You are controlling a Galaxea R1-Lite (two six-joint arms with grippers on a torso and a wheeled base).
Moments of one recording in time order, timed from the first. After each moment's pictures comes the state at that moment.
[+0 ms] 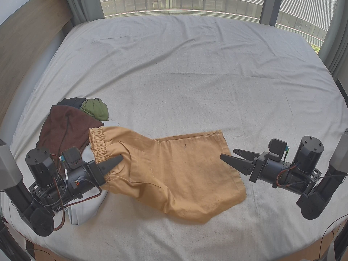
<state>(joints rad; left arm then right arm) -0.27 1.87 -0.24 -1.55 -0.43 -0.62 0.41 1.96 -0.39 -1.54 0.48 0.44</state>
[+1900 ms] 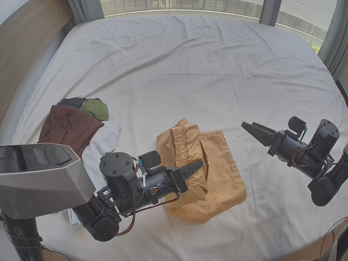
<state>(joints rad) -0.69 2.18 -0.64 -1.55 -0.30 -0.69 0.28 1.86 -0.46 -1.54 0.49 0.49</state>
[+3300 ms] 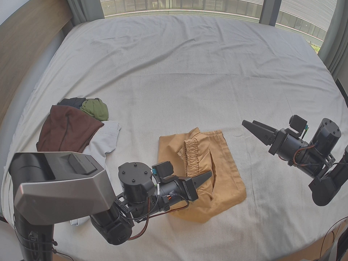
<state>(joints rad) -0.73 2.29 -0.70 -1.55 -0.28 -0.69 0.29 1.85 -0.46 -1.54 0.49 0.49</state>
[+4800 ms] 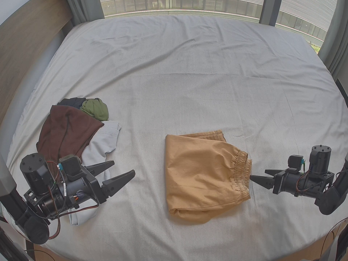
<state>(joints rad) -0.31 1.81 -0.16 -1.55 -0.46 -0.30 0.14 1.88 -0.27 -1.19 0.49 0.18</state>
